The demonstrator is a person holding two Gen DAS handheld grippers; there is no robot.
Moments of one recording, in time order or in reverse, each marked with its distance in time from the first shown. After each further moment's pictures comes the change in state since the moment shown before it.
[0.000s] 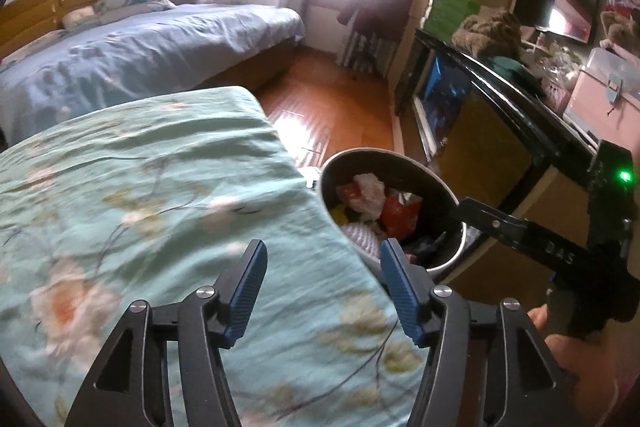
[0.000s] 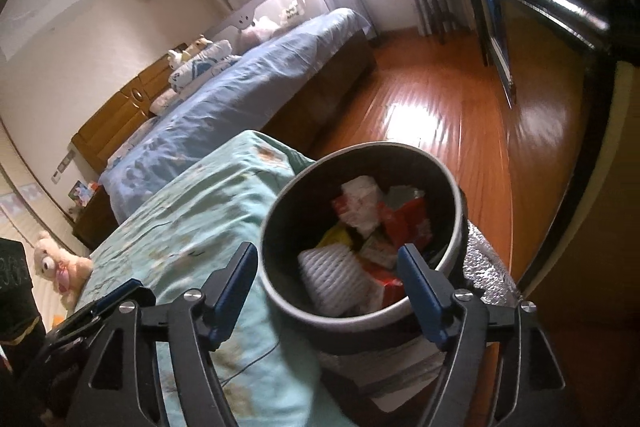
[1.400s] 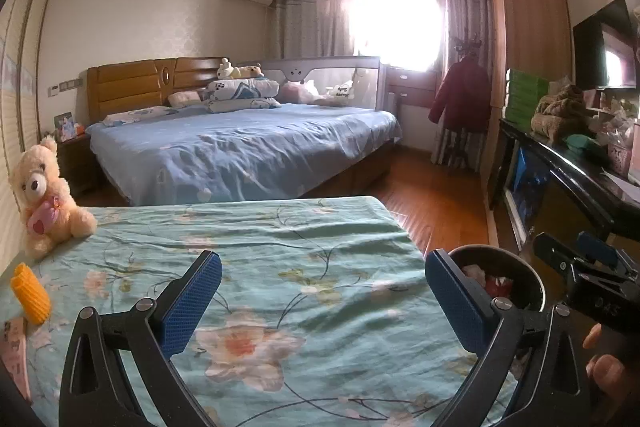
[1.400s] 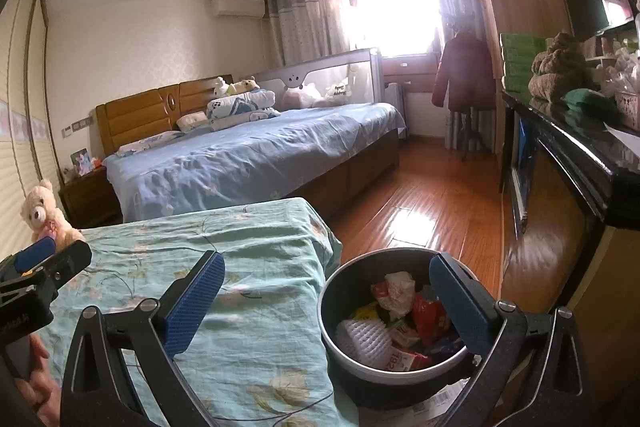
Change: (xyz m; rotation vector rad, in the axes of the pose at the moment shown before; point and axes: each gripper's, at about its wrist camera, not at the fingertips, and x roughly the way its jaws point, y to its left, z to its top) left arm -0.117 0.004 -0.043 -0.017 -0.374 0.363; right arm -0.040 0.101 -0.010 -0.317 -0.304 -0.041
